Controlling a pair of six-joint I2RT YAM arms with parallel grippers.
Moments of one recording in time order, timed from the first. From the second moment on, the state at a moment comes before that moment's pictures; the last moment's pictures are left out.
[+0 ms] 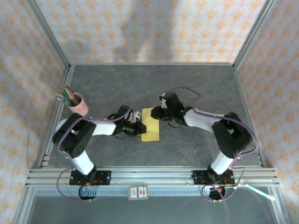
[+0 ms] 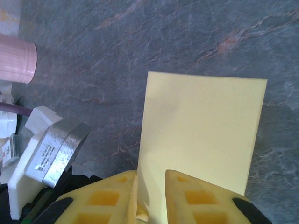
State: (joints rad) left arm -0.48 1.70 0.68 0.06 0.61 -0.69; right arm 0.61 1.66 0.93 -0.04 -0.33 0.68
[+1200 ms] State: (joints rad) left arm -0.46 1.71 0.70 0.12 0.54 -0.68; right arm 0.57 1.73 0.96 -0.04 -0.38 0.69
